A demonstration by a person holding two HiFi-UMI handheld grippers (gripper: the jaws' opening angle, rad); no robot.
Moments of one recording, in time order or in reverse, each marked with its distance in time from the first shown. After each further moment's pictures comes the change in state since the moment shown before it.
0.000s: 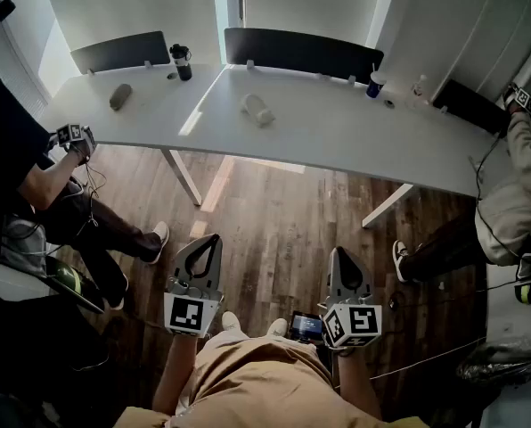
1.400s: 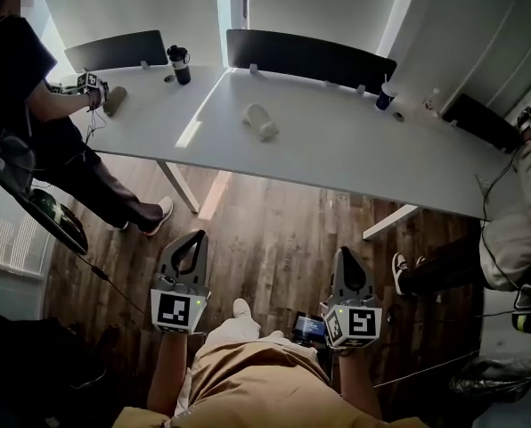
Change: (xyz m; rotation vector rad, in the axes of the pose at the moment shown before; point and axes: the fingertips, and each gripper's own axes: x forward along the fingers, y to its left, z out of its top) left arm 0.084 0.081 -0.011 0.017 0.039 0.023; right arm 0.099 -0.027 0.020 -0.088 -0.014 -0.051
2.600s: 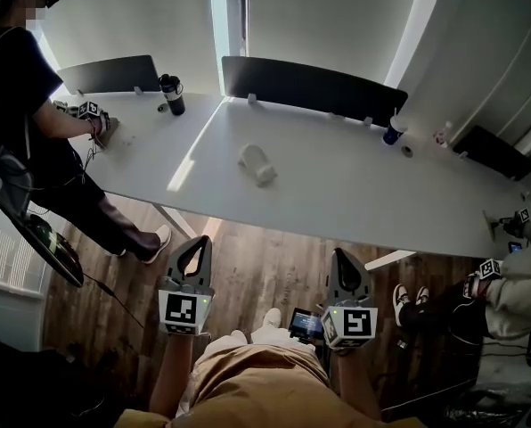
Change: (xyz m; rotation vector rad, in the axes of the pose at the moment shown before) left arm 0.159 0.049 -0.008 -0.030 0.058 0.050; right arm 0.164 -0.047 0.020 -0.031 -0.014 0.057
